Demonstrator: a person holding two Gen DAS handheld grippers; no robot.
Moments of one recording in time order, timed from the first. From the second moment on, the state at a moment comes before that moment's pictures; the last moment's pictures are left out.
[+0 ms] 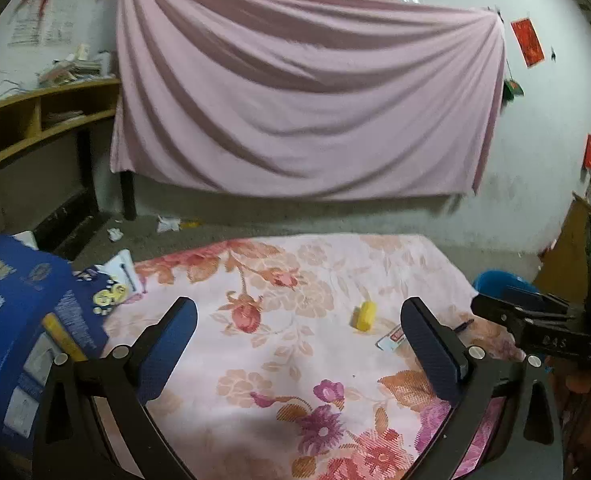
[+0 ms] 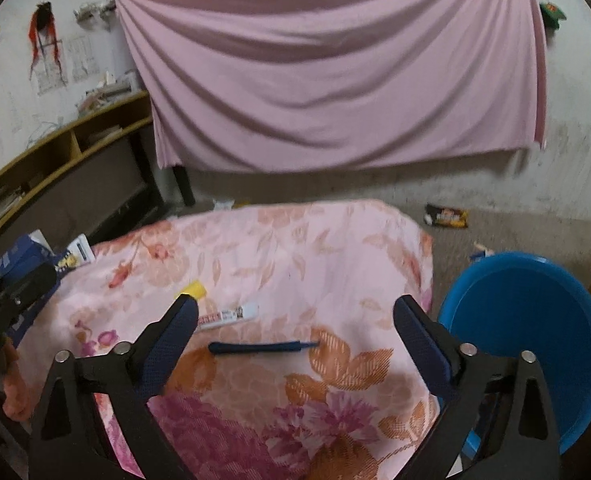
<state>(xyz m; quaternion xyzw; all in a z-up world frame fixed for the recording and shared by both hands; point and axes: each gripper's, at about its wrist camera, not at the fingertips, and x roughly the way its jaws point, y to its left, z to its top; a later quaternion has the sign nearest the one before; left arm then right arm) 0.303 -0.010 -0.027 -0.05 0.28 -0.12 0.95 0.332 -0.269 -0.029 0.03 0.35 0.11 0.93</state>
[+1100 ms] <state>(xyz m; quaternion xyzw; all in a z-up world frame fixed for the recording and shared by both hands) 0.414 -0.076 -0.082 -0.01 0.47 -0.25 0.84 0.364 -0.259 -0.064 0.05 0.46 0.14 0.88</state>
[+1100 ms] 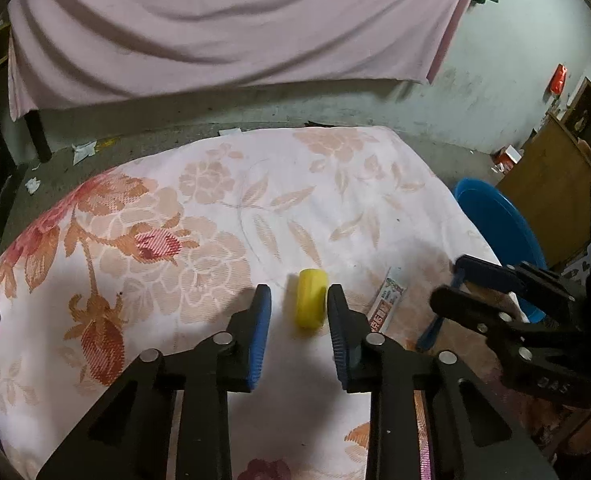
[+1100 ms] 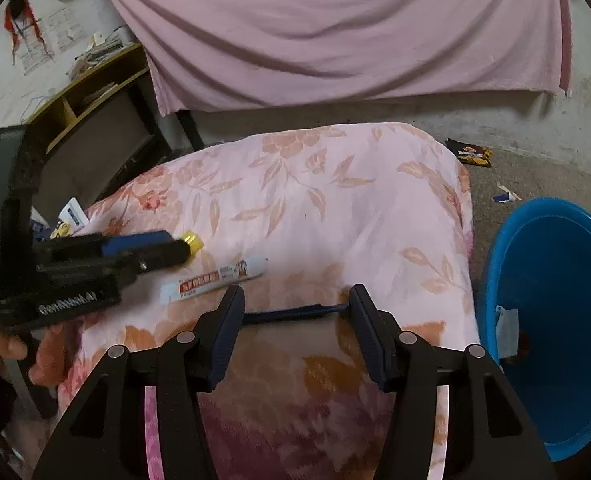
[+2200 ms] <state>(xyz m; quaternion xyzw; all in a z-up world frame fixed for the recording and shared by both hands) 0.348 -0.080 -0.074 -0.03 0.47 -0.25 0.85 0.341 -0.258 -0.052 0.04 0.43 0.19 0.88</state>
